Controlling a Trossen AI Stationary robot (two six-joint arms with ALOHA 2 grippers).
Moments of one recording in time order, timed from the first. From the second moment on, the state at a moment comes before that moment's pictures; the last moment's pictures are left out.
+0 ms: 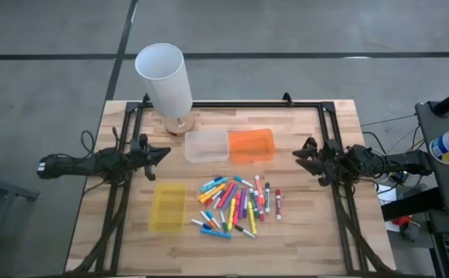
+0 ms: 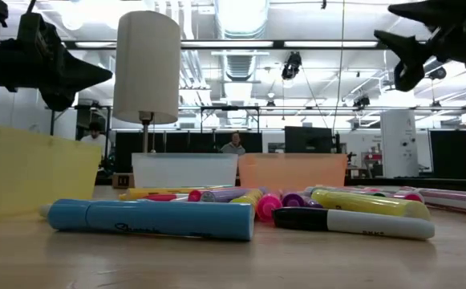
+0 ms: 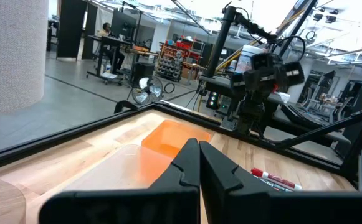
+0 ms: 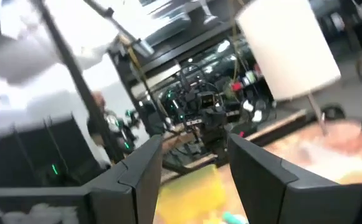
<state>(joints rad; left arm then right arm) -0.05 0.05 0.01 0.05 -0.39 -0.24 0.06 0.17 0.01 0.47 0.10 0.56</state>
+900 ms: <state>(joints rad) -0.05 0.05 0.01 0.25 -0.39 -0.41 0.06 0.19 0.05 0.64 0.38 1.32</state>
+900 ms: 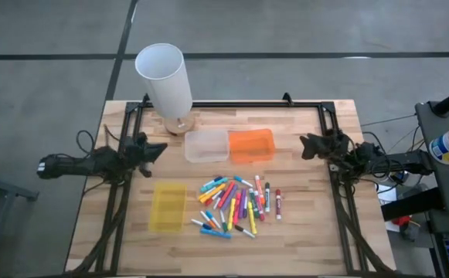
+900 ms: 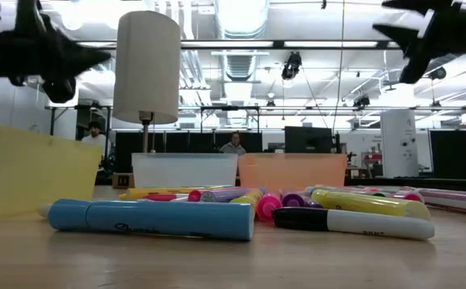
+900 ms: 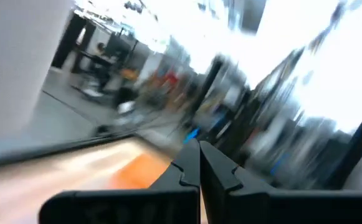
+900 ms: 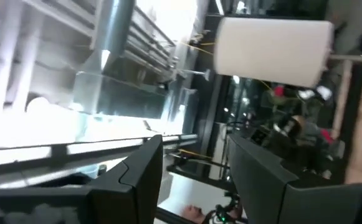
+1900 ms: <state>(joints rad) -0.05 0.05 0.05 0.37 -0.47 -1.43 0.17 1.19 0.83 -0.61 -0.24 1.61</state>
